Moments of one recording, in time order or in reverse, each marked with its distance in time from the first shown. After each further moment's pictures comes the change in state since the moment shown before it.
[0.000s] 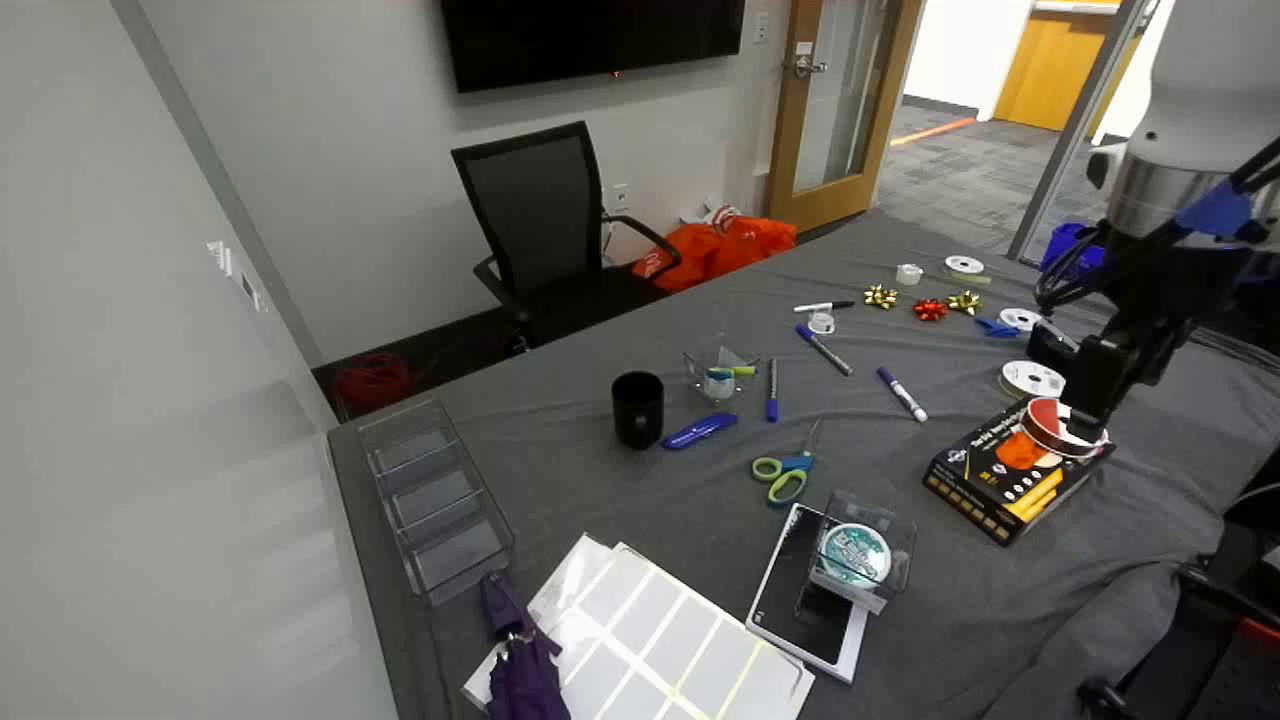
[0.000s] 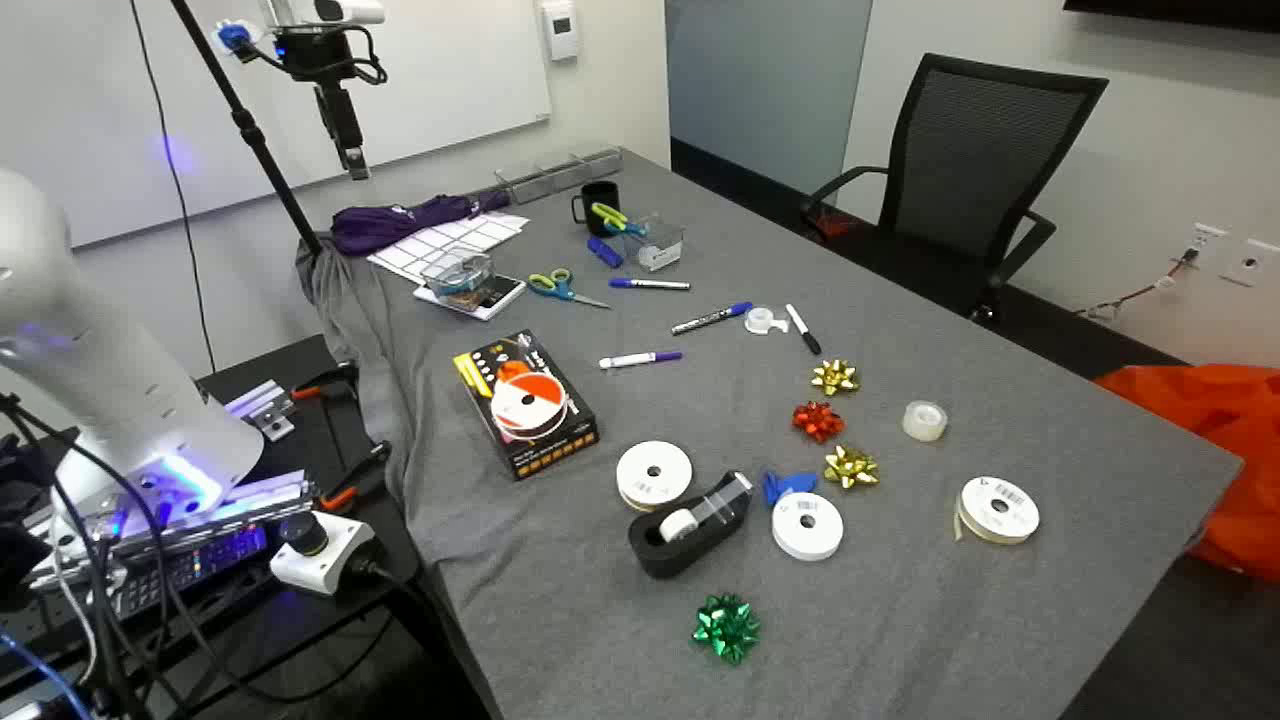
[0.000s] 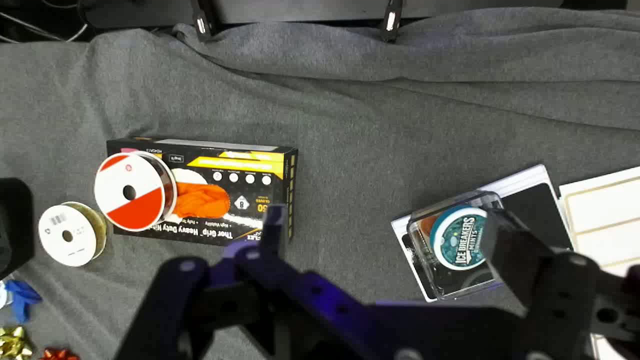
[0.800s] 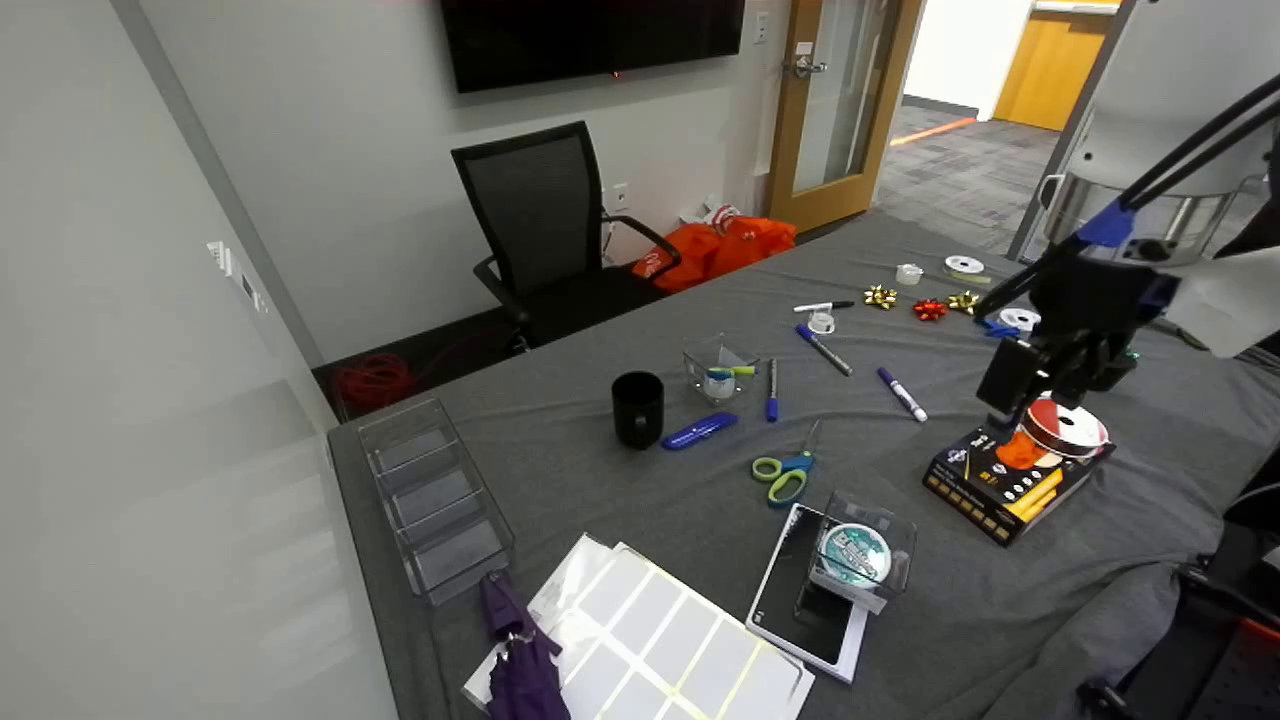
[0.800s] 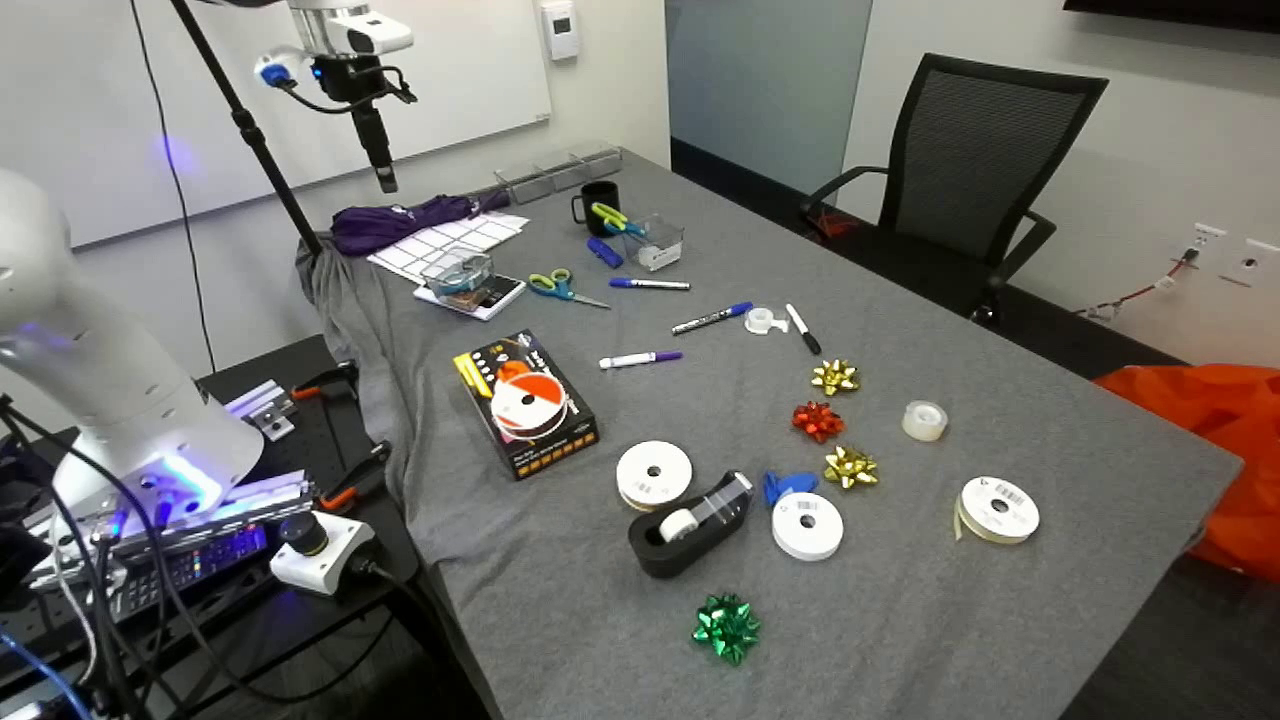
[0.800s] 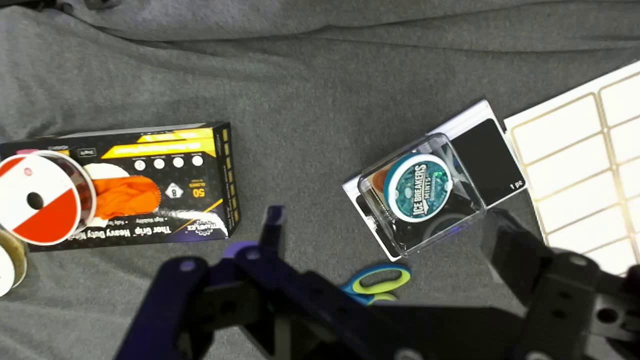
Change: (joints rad) arm 0.003 0.101 -0.034 -0.020 0.115 0.218 0.048
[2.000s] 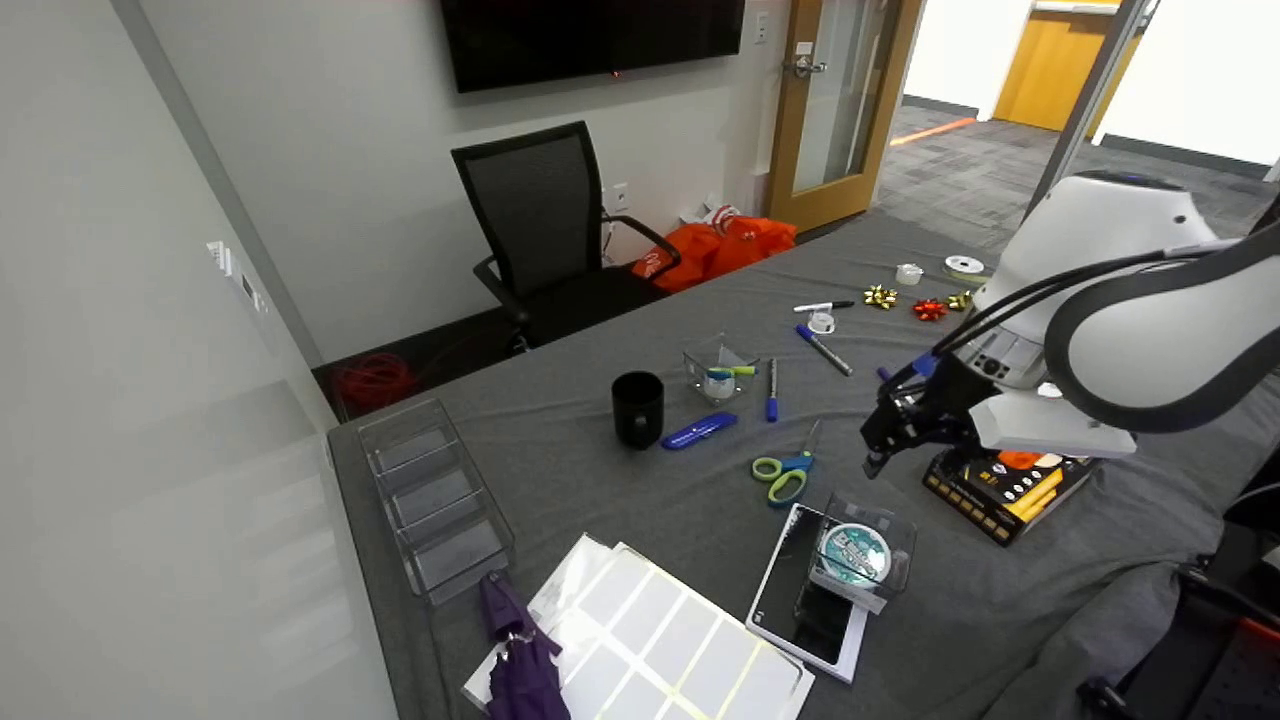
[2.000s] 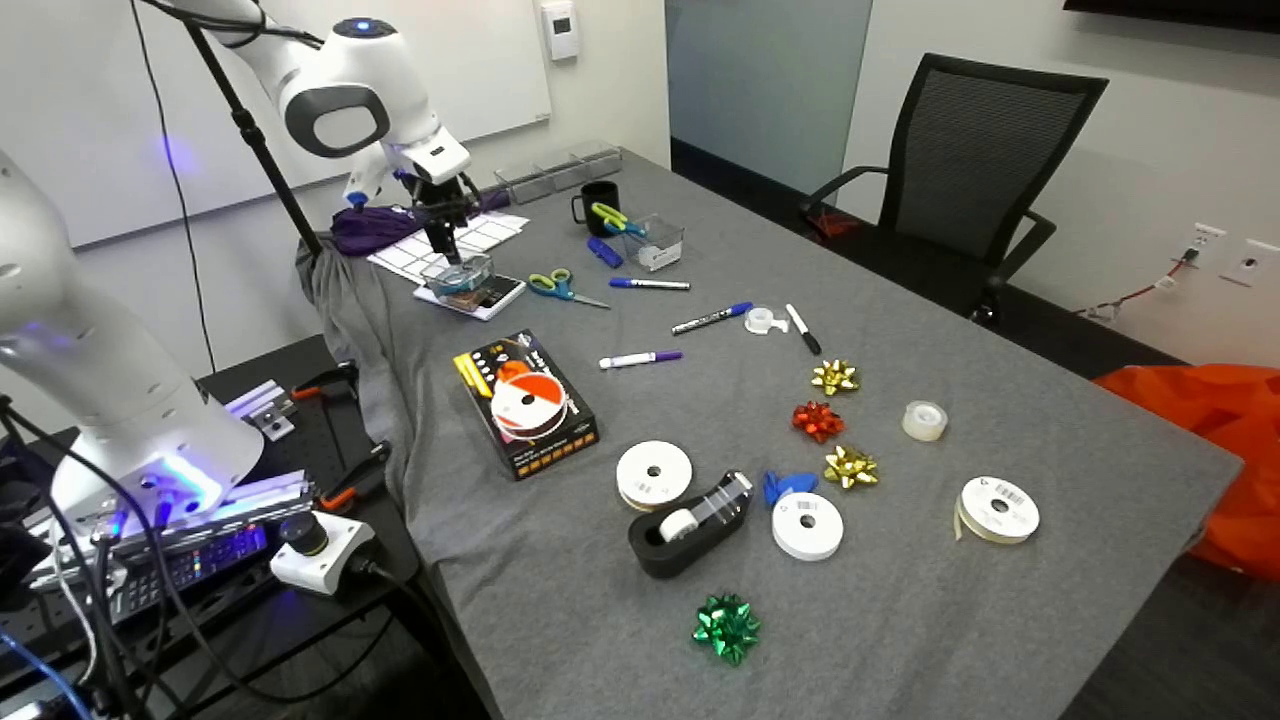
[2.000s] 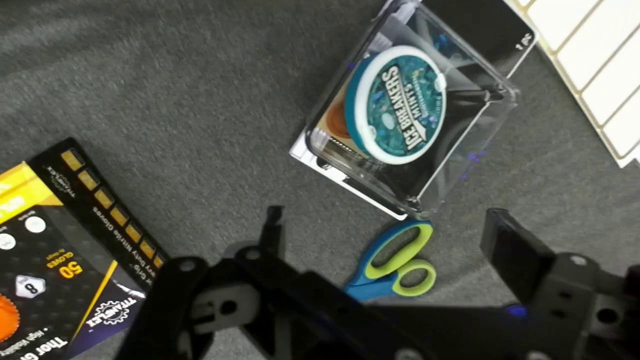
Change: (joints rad) arm 0.040 0.394 -0.053 -0.094 0.228 0.680 0.135
